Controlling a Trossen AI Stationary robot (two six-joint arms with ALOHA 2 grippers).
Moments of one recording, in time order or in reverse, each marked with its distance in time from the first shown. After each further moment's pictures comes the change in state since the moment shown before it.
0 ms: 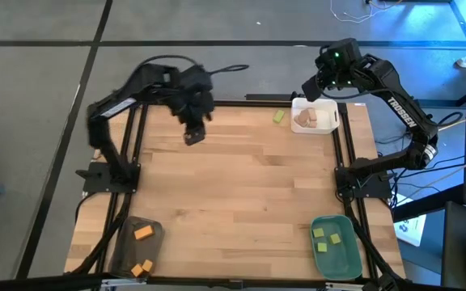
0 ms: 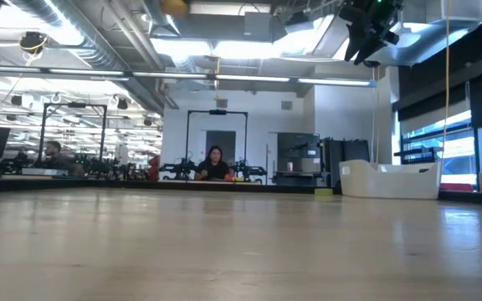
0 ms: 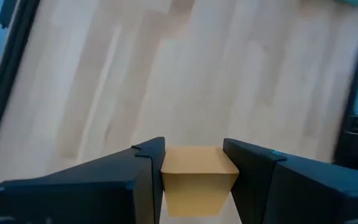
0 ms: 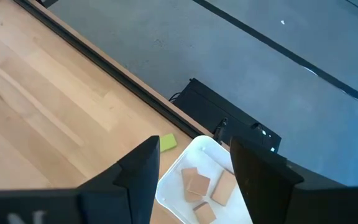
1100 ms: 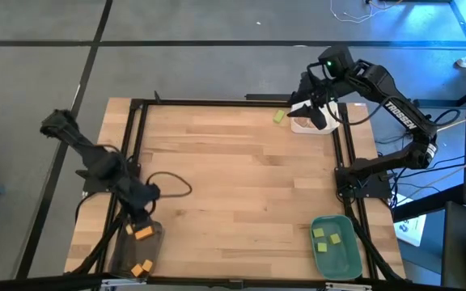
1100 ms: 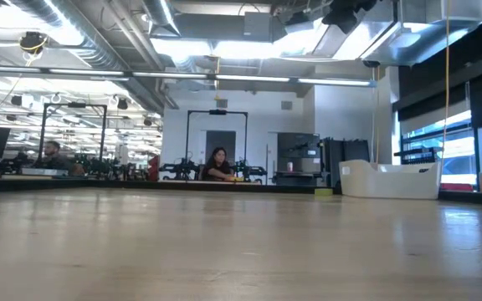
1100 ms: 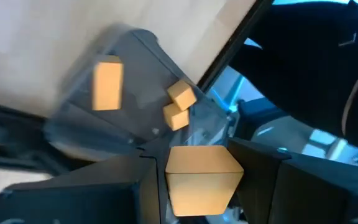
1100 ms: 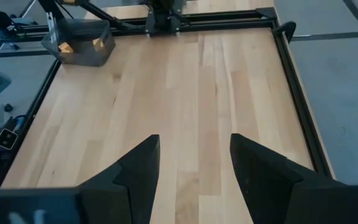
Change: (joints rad) left arm -0.932 -0.658 -1.151 0.571 0.220 -1.354; right arm 0.138 0.000 0.000 0.014 -0.741 -0.451
